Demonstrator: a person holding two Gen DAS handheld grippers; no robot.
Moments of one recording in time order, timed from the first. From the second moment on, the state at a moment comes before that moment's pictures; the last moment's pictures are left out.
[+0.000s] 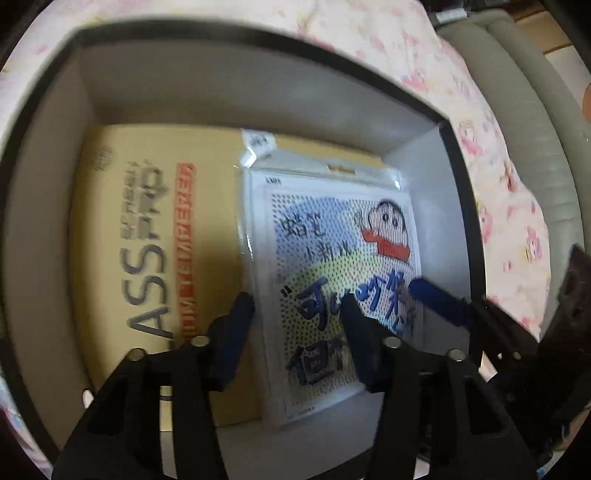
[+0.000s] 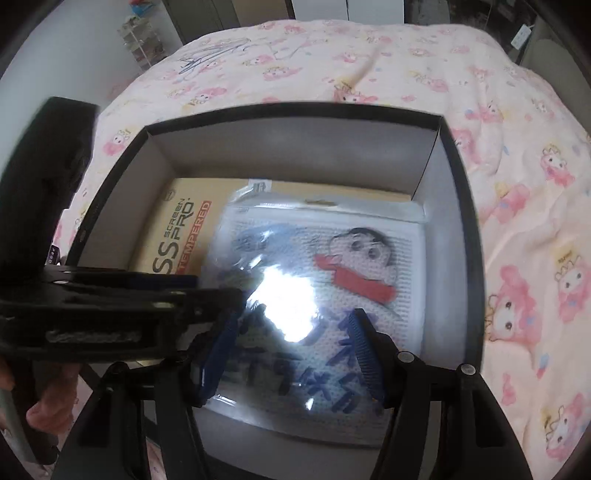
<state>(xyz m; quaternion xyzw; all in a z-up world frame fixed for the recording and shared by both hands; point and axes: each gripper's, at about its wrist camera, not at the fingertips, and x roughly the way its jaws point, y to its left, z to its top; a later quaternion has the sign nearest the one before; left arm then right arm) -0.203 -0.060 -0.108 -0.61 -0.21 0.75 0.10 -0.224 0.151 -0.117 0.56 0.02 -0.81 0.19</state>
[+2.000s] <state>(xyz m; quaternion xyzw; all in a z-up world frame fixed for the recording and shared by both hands) 0.013 -0.059 0.071 -0.37 -0.08 0.92 0.07 -0.035 0.087 0.034 0.37 -0.02 -0.91 0.20</state>
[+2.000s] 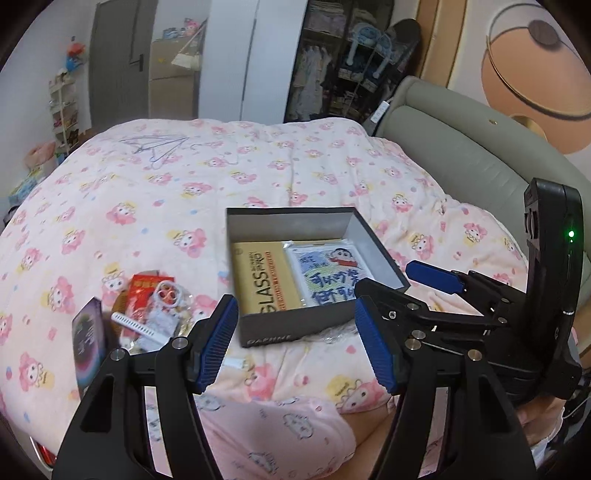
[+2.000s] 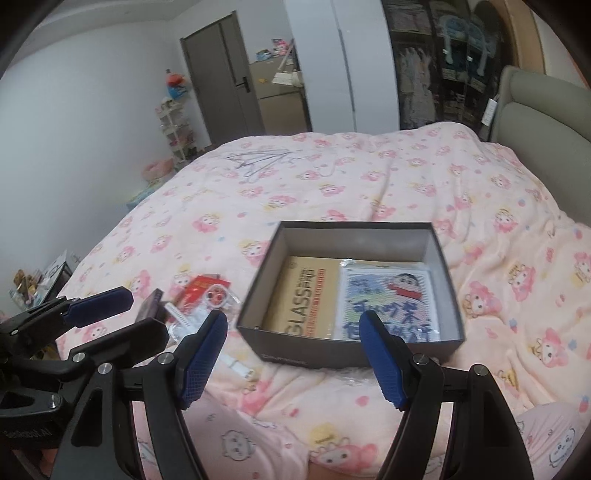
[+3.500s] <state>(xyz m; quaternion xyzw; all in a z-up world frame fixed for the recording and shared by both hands) 0.050 -0.396 -0.190 -0.40 -0.47 0.78 -0.13 -0.123 -0.254 -0.137 0.61 0.16 -0.67 0.39</state>
